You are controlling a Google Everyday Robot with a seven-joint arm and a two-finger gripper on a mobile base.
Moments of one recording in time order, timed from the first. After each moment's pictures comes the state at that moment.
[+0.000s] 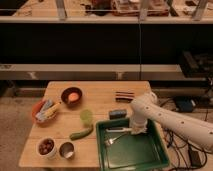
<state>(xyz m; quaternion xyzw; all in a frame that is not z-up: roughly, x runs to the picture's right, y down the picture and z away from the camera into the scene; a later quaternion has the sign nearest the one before) 0.169 0.246 0.815 -0.38 -0.05 -0.04 0.92</state>
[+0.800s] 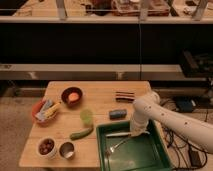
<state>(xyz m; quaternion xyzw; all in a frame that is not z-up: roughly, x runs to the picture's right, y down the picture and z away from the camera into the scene) 0.161 0.240 0.797 -0.38 -0.11 -0.04 0.92</state>
